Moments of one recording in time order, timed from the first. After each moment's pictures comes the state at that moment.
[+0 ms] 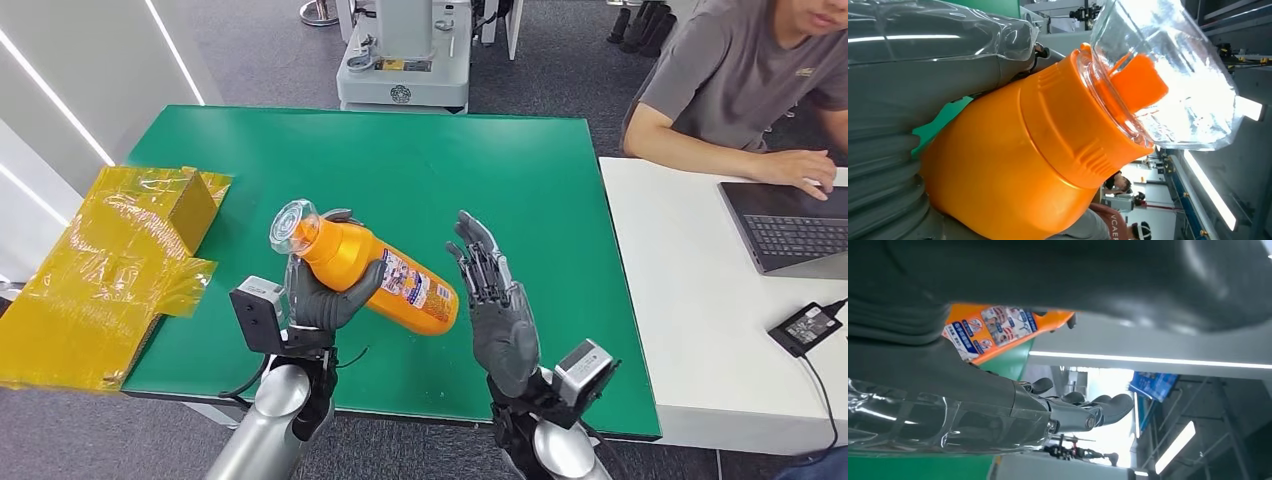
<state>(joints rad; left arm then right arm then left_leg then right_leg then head) -0.26 -0.18 -0.46 -1.26 0.11 0.24 -0.53 -0.18 0.01 0.60 -1.50 -0.17 0.02 -0.59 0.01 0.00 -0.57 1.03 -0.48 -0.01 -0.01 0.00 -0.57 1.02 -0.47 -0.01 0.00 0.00</state>
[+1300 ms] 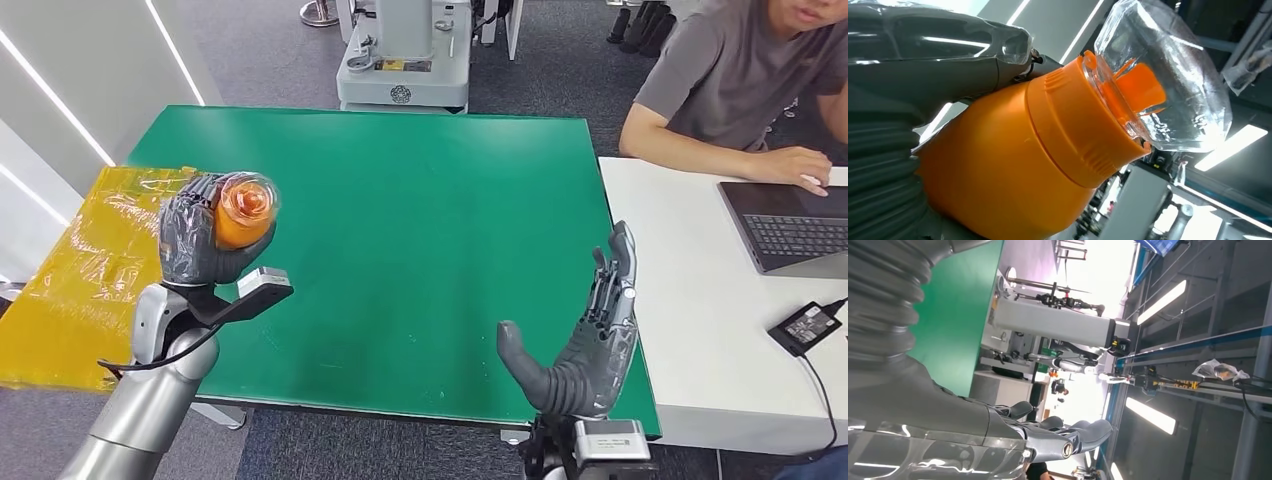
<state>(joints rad) -0.38 0.19 -0.30 -1.26 -0.82 0.52 -0.31 -0.01 0.06 0.54 -1.71 0.29 -0.59 -0.53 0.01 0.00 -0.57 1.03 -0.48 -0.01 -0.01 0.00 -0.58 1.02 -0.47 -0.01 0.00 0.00</state>
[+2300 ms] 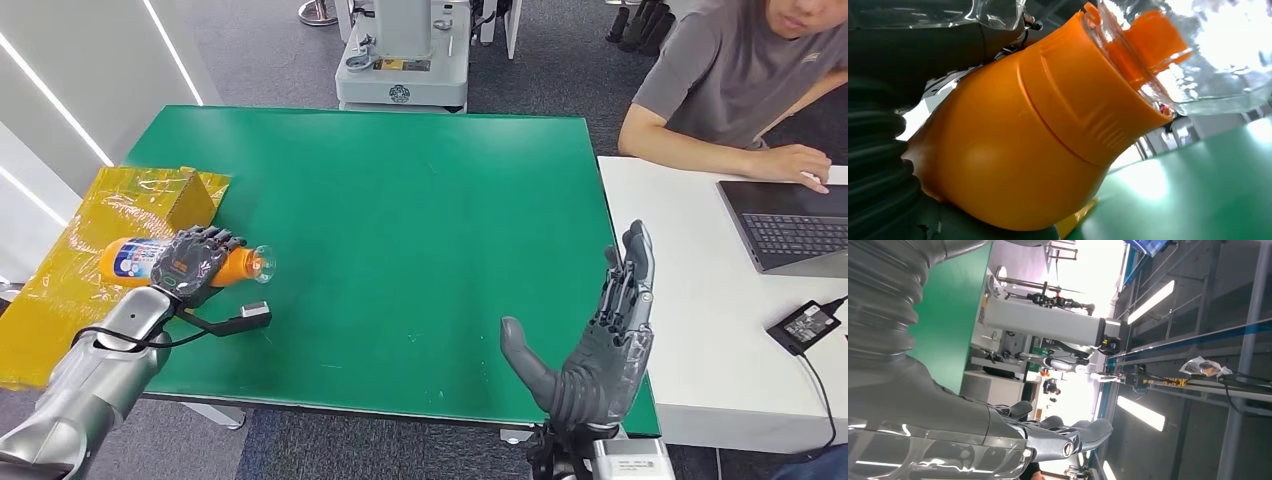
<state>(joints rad) -0.60 0.35 -0.36 -0.54 -1.32 0.56 -0.37 0.03 0.08 0.51 -1.77 0.31 -0.53 -0.54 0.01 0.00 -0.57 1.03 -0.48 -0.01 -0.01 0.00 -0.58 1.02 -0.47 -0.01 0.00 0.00</state>
